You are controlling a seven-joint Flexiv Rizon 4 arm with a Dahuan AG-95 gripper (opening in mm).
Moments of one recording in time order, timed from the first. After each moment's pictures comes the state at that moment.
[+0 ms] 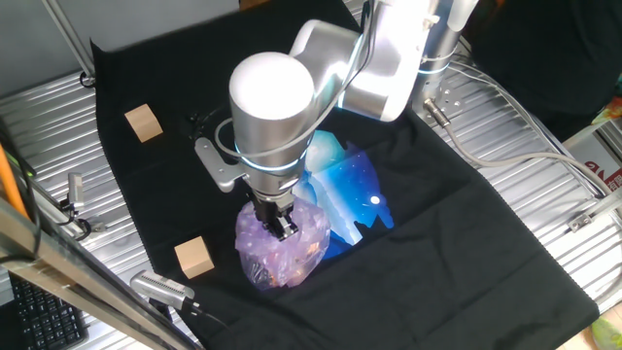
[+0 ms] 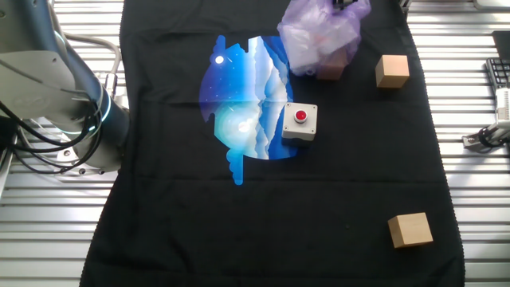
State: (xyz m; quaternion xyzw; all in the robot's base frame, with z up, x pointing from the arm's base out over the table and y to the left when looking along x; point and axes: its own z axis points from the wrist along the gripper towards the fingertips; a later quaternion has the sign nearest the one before) arm 0.538 0.246 0.167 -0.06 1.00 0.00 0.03
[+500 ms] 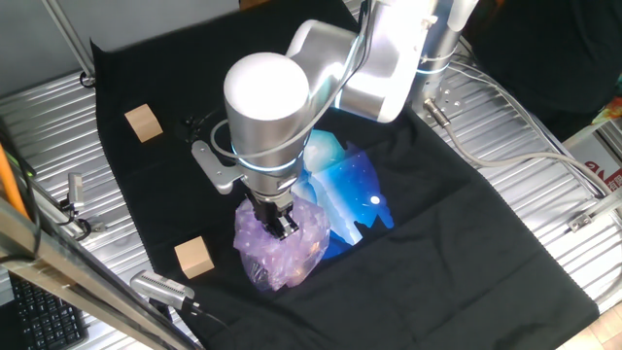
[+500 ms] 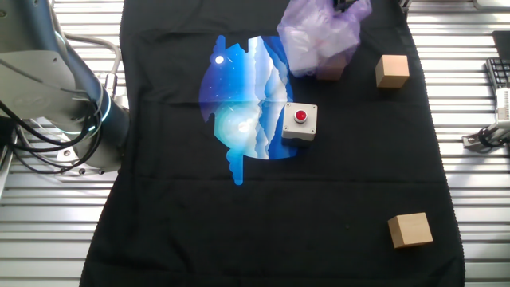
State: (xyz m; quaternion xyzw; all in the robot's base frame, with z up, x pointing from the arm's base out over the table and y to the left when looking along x) arm 0.539 0.245 0.165 -0.08 1.00 0.00 0.03
